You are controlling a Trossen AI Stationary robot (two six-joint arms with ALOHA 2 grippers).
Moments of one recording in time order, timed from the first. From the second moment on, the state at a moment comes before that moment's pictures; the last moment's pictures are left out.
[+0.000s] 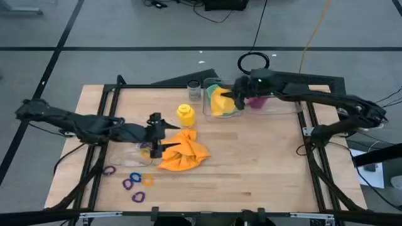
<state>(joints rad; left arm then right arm) -0.32 1.18 1.09 -0.42 -0.41 -0.03 -0.58 1.40 1.08 -0.03 -0.40 -0.06</state>
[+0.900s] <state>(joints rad) -0.32 1.24 1.09 -0.37 -0.36 0.00 -0.70 1.64 1.08 0.08 -0.46 -0.04</state>
